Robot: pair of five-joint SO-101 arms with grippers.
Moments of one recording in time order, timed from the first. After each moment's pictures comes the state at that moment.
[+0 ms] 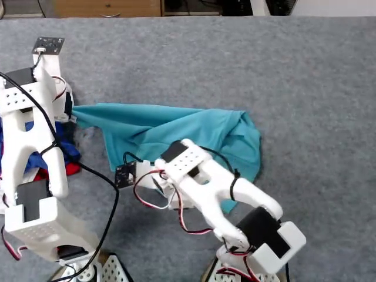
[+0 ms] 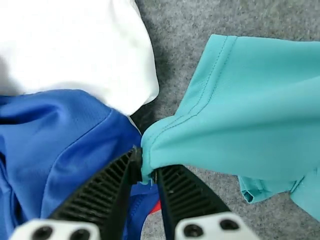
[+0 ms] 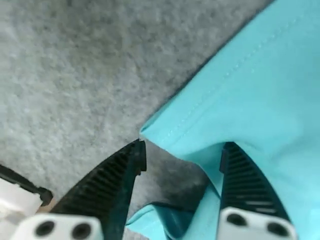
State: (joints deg) left arm -19.6 7.6 -6.7 80.0 -27.1; right arm -43.6 -1.9 41.1 66.9 44.6
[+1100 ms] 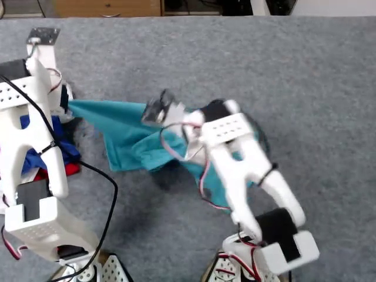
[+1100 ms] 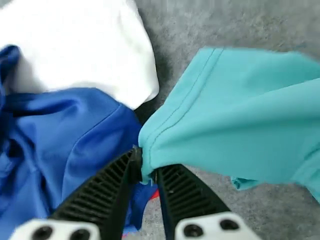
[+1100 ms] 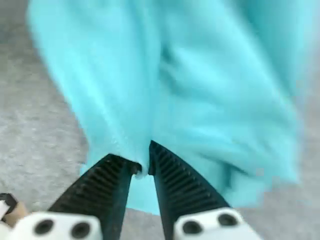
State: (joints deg) left arm -18.6 7.6 -21.1 91.7 -26.3; right arm -22.1 -8.1 20.5 77.2 41.5
